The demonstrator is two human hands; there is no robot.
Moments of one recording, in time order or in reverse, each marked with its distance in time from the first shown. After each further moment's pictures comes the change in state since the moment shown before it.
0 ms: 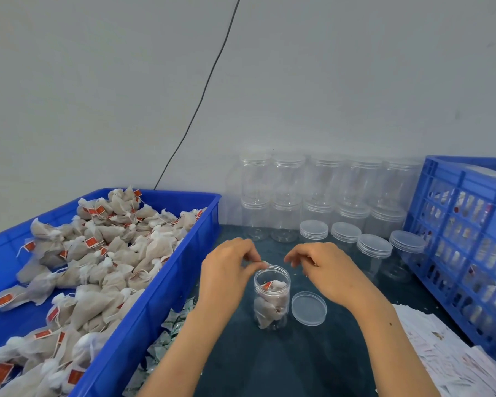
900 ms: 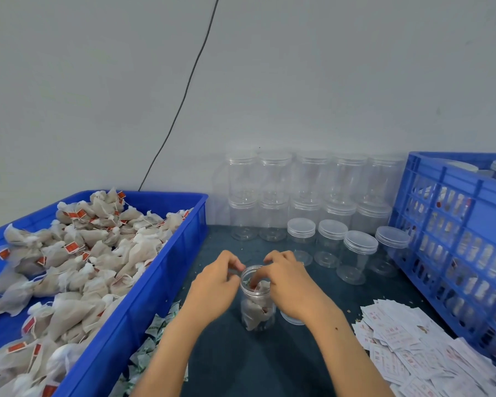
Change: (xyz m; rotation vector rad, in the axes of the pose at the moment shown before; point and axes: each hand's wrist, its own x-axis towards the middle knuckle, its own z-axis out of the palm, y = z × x) left_hand -0.005 -0.016 0.009 -0.118 -0.342 -0.283; right_hand 0.009 -0.011 0.045 -0.130 -0.120 -0.061
